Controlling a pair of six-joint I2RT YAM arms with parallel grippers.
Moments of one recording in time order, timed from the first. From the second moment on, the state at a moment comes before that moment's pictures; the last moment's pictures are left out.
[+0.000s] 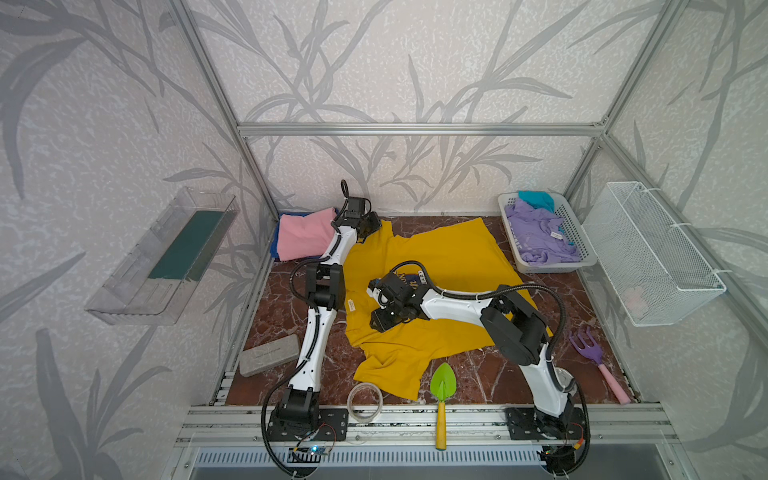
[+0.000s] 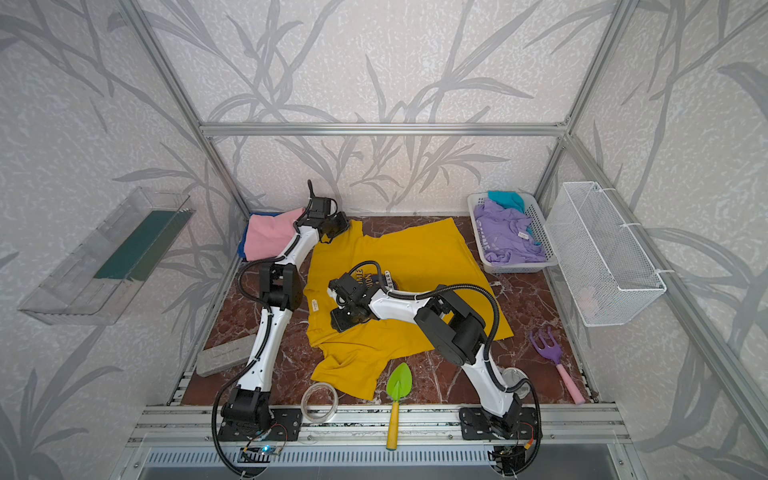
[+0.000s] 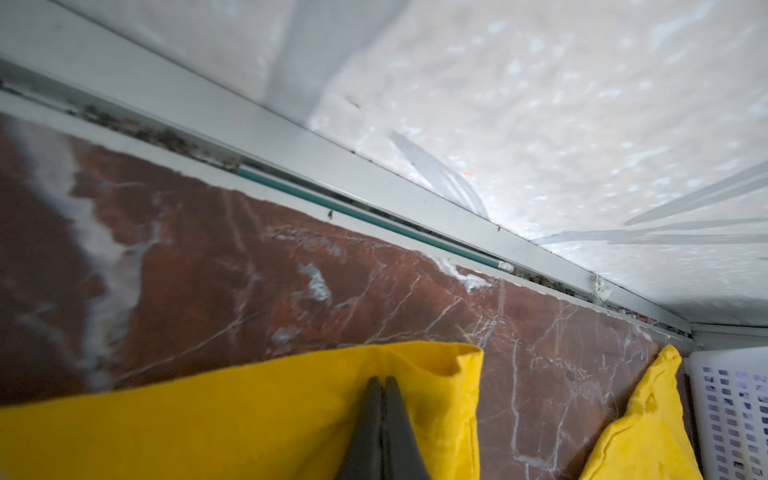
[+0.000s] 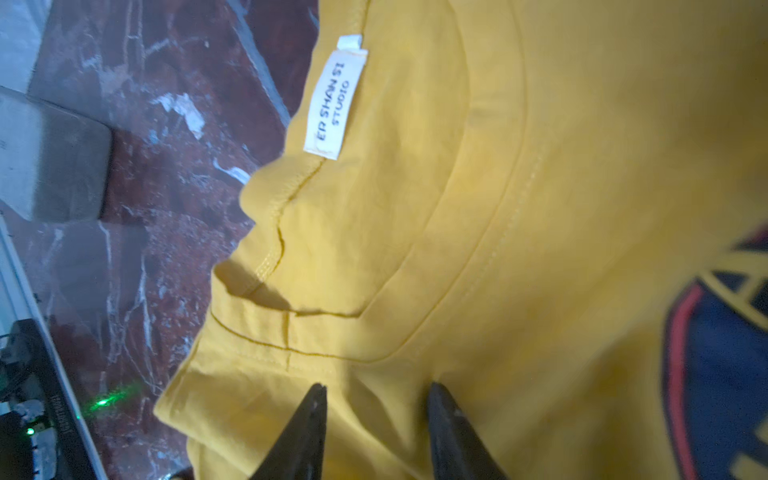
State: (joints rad) left arm -0.13 2.88 2.68 -0.49 0.28 -0.63; right arm 0.95 2.19 1.53 -0.32 -0.30 0.43
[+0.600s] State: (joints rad) left arm -0.07 2.29 2.21 -0.44 0.36 -0.57; right arm 0.76 2.06 1.43 -0.25 -0.35 0.43
